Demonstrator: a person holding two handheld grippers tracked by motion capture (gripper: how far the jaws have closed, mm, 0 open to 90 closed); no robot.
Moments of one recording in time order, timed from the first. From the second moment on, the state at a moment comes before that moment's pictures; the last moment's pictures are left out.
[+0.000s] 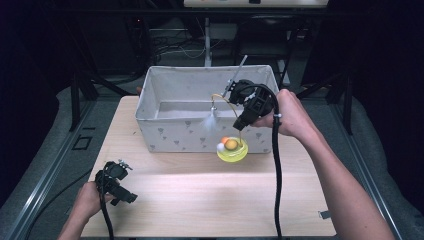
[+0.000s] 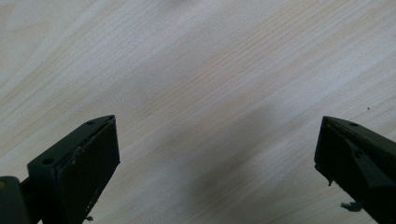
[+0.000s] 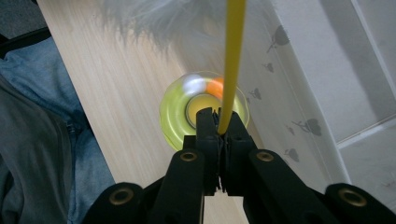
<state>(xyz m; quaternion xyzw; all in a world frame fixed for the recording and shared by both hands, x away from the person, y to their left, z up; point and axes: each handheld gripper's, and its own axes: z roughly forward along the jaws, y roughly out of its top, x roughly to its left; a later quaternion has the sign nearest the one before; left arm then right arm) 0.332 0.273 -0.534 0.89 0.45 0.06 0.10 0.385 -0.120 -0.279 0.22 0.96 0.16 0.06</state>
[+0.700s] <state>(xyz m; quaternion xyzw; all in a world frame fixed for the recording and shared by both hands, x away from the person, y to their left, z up) 0.332 0.273 -0.536 0.89 0.45 0.06 0.10 0.403 -0.129 -0.251 0.25 0.95 0.17 0.07</state>
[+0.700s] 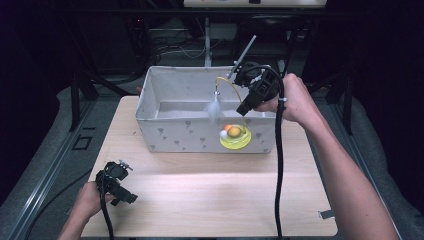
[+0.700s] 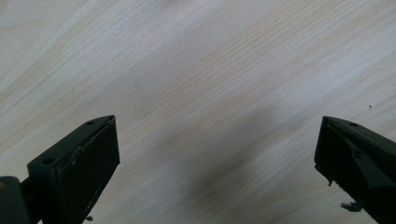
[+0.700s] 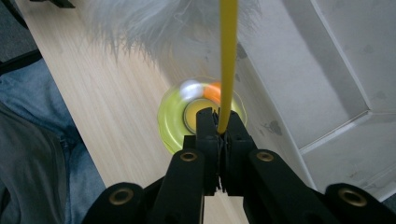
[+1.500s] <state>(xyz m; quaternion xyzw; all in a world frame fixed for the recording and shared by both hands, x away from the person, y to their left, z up) 0.333 0.272 -0.538 0.89 0.45 0.05 0.10 0.433 -0.117 -0.207 0.27 0.93 0.19 0.12</state>
